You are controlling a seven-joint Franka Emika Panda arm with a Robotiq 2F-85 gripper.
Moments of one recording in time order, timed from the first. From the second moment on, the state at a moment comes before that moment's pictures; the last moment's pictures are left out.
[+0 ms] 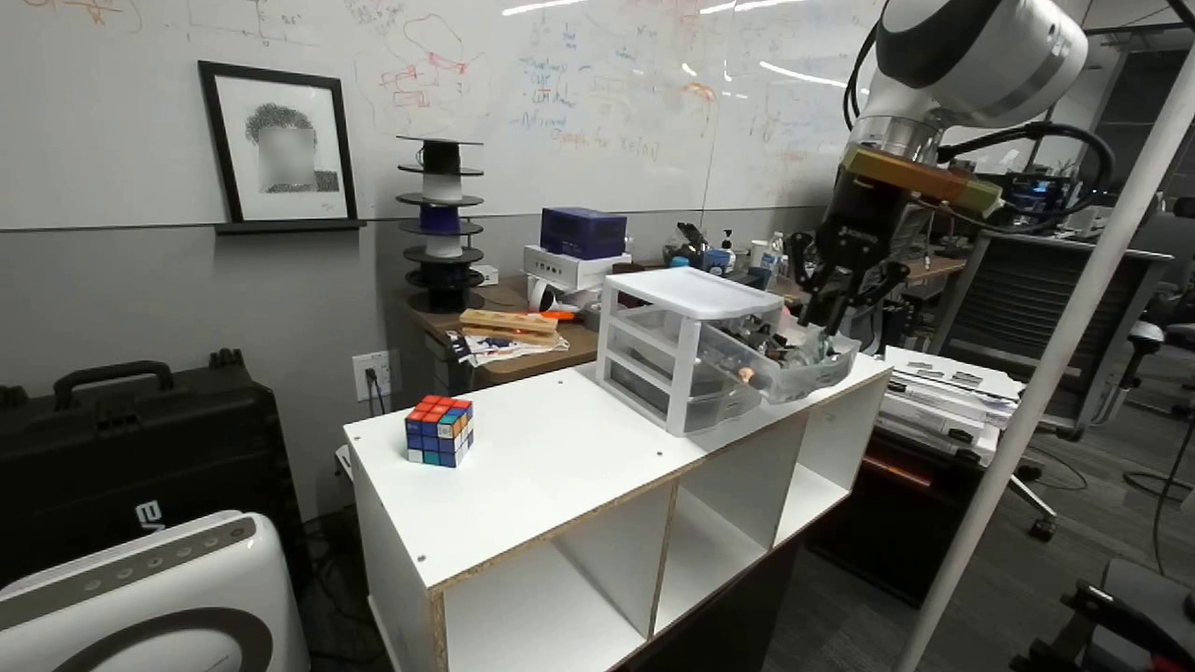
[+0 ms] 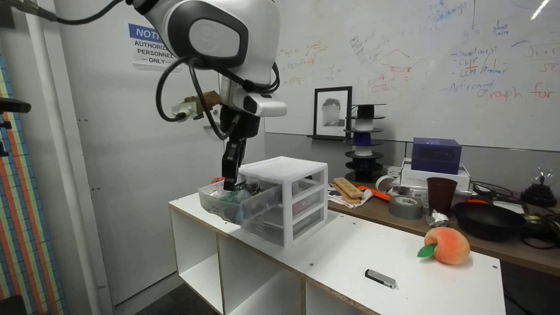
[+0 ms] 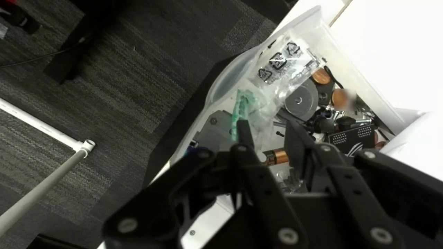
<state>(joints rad) -0.09 0.04 -0.07 -2.20 0.34 2.16 0.49</state>
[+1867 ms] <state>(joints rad) -0.31 0.52 -0.26 -1.62 0.42 2.07 0.62</state>
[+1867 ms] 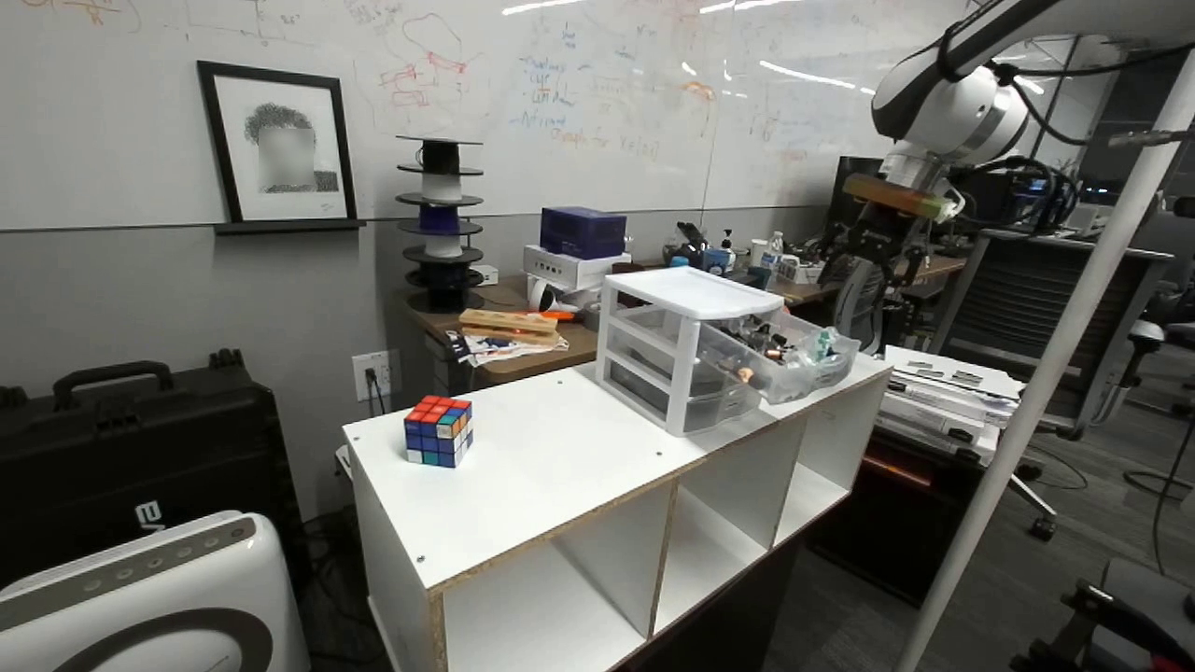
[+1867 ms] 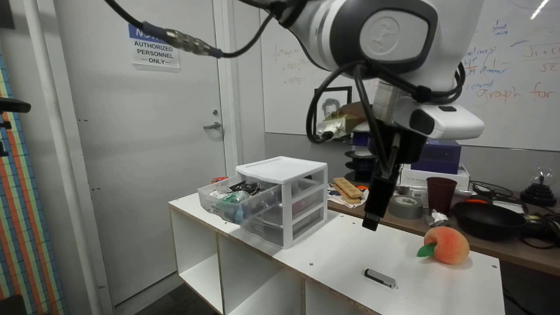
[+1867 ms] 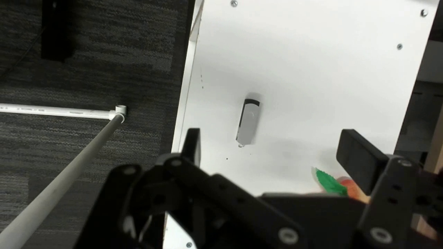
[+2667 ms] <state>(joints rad) -0.28 0.84 -0.25 -1.28 0.27 1.93 0.96</state>
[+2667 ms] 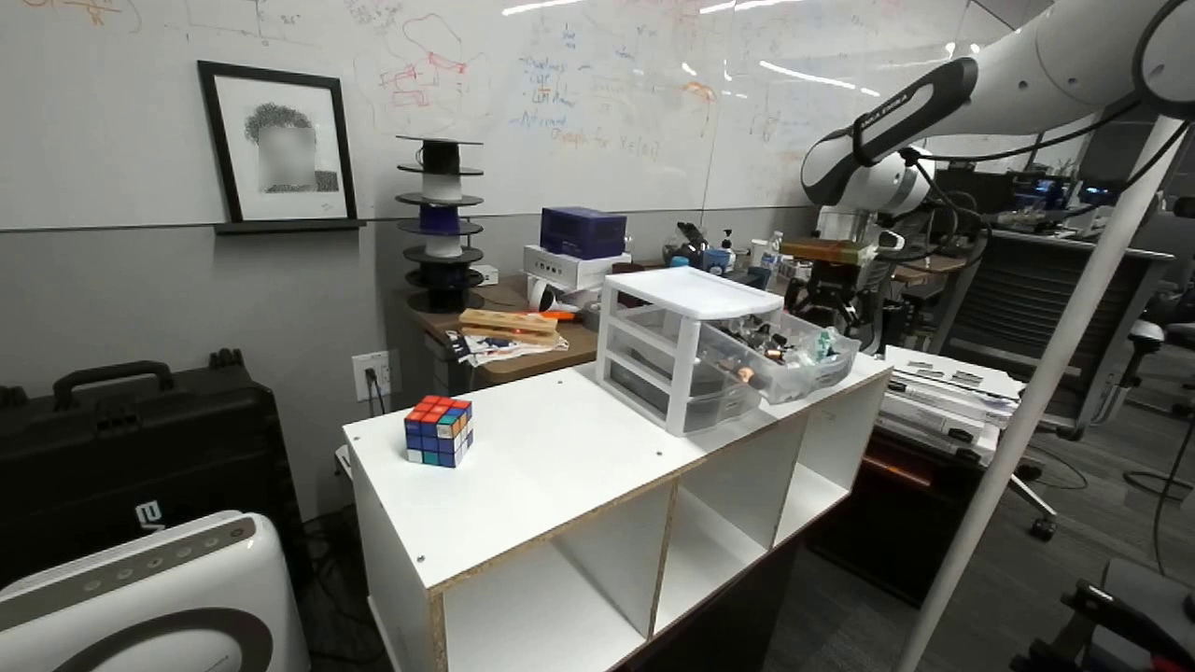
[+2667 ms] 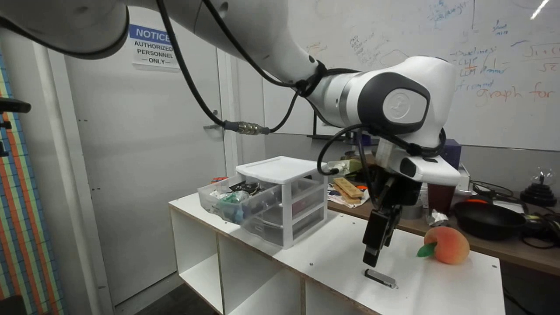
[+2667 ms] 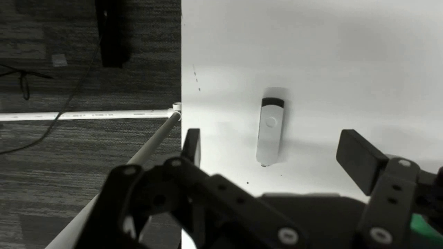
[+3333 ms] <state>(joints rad) -0.30 1.00 -0.26 -1.08 0.17 1.81 1.00</state>
